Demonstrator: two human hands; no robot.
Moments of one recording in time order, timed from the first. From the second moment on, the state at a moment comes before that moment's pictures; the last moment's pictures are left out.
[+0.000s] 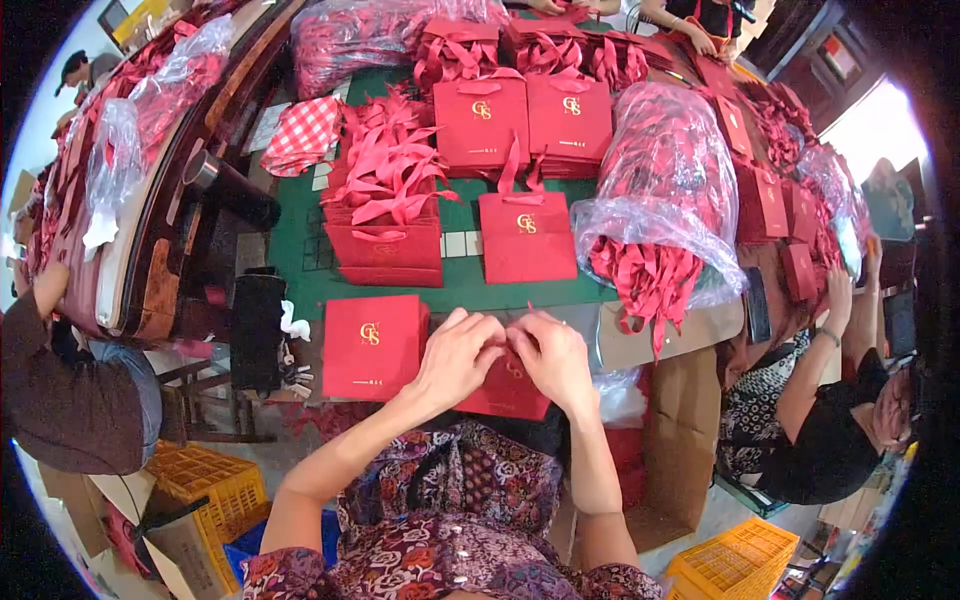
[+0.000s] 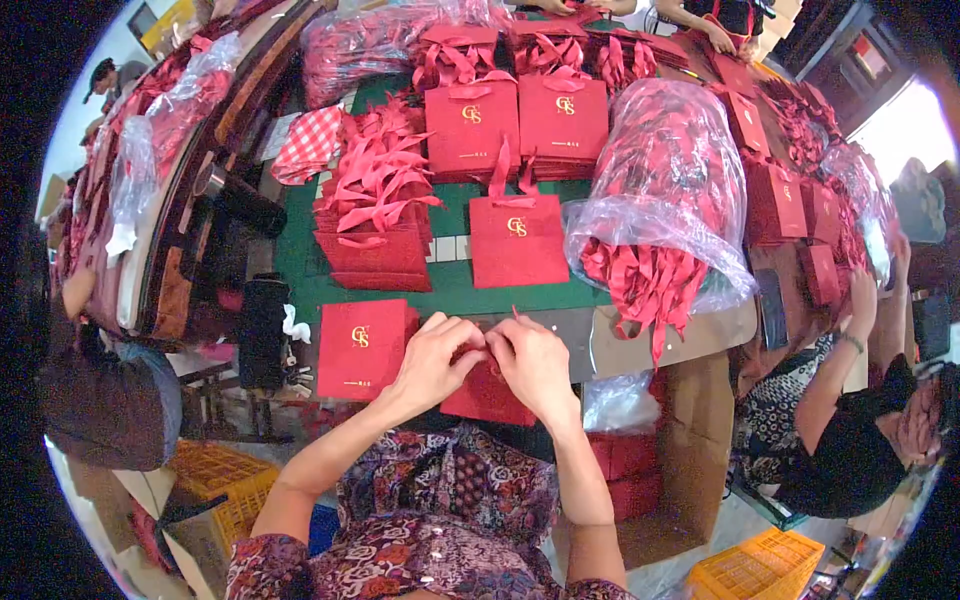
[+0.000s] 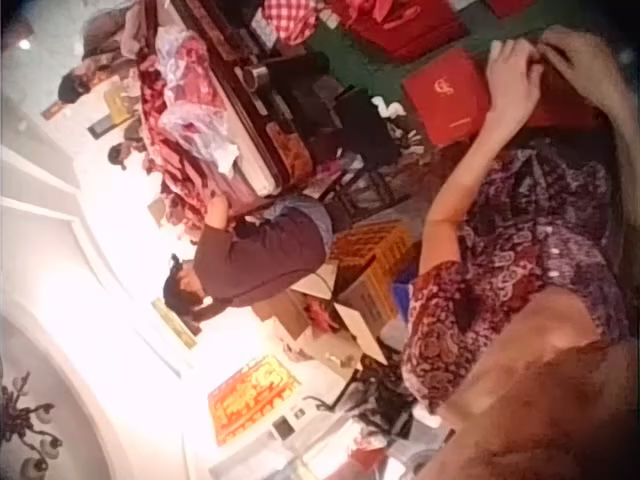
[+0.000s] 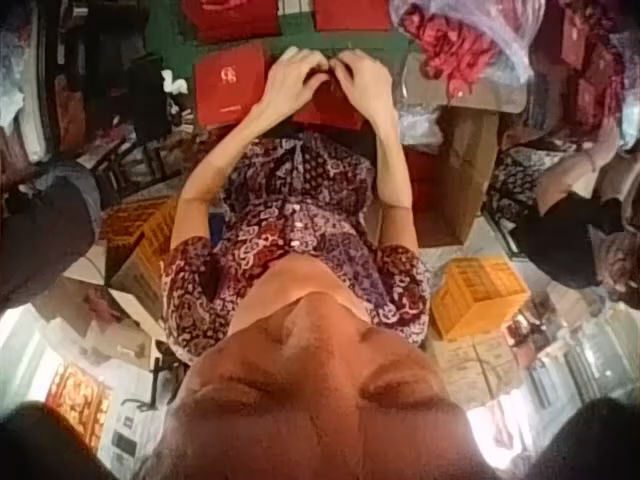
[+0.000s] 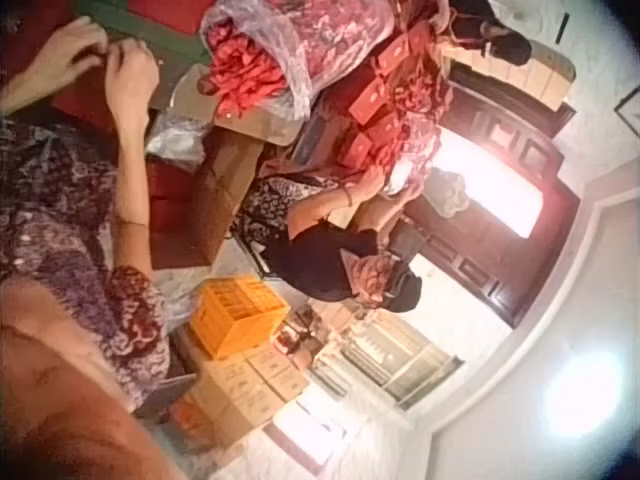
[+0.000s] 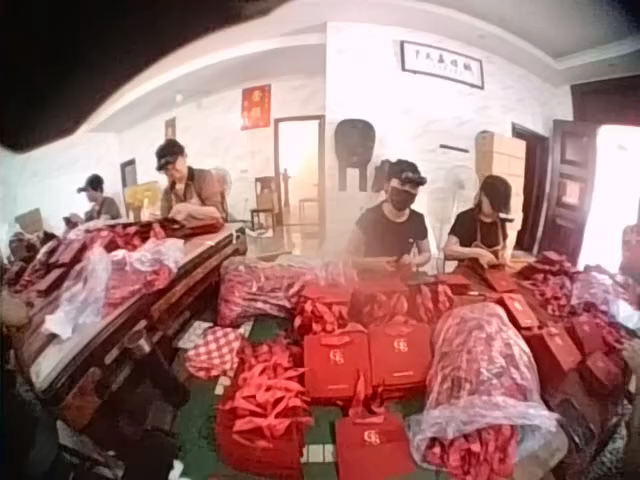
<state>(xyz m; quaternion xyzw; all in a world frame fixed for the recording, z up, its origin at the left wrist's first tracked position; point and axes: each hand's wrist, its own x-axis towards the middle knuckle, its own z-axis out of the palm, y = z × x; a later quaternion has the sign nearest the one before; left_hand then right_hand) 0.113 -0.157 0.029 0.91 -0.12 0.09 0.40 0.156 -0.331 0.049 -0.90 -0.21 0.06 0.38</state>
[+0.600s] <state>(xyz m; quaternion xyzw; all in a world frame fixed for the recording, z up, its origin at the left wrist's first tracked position) 0.122 -0.147 0.021 0.88 -0.13 0.04 0.45 0.195 -0.338 0.015 -0.84 -0.09 0.08 0.53</state>
